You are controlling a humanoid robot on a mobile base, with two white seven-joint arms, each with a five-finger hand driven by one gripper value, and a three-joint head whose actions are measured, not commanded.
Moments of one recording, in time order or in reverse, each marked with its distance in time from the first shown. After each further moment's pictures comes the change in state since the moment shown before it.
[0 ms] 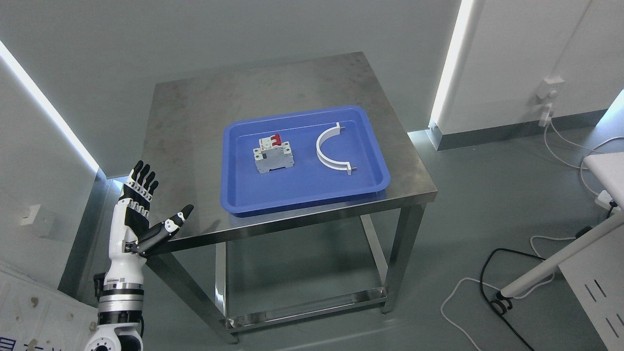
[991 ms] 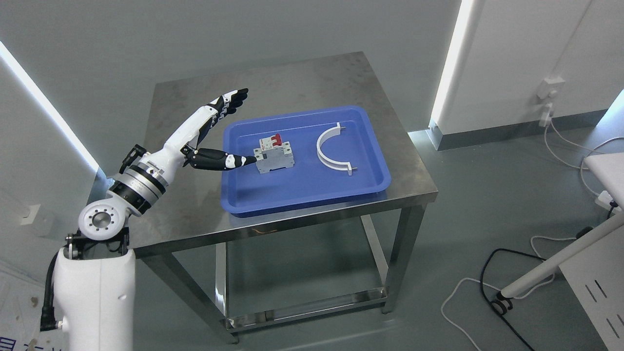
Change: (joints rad) left arm -0.527 0.184 -0.231 0.153 -0.424 0.160 -0.510; right arm 0.000 0.000 0.000 0.000 0.000 0.000 0.001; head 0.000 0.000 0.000
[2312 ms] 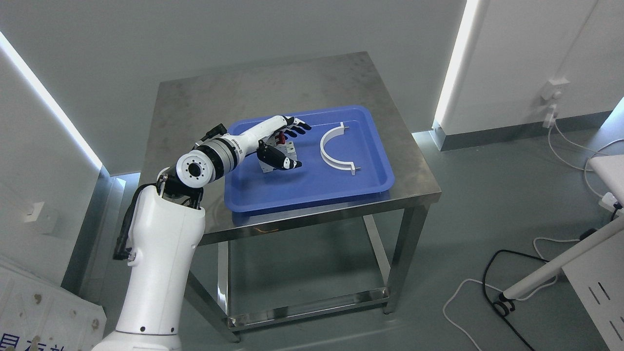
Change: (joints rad) left arm -0.211 -0.120 -0.194 0.323 -0.357 0.095 -0.021; right arm 0.000 0.000 0.000 0.000 0.000 0.000 0.000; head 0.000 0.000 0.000
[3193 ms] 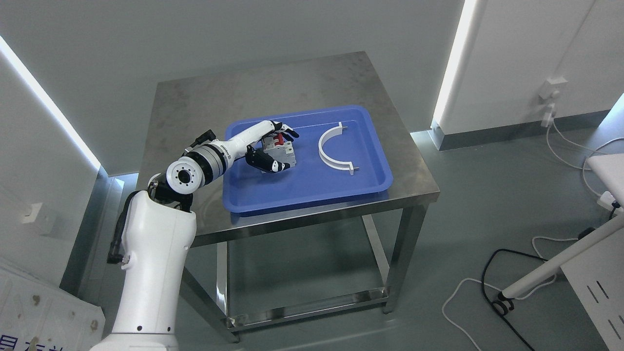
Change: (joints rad) left arm 0.008 -0.005 0.073 0.075 -0.030 -0.108 0.009; right arm 0.000 0.000 0.000 0.000 0.000 0.000 0.000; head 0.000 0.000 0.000
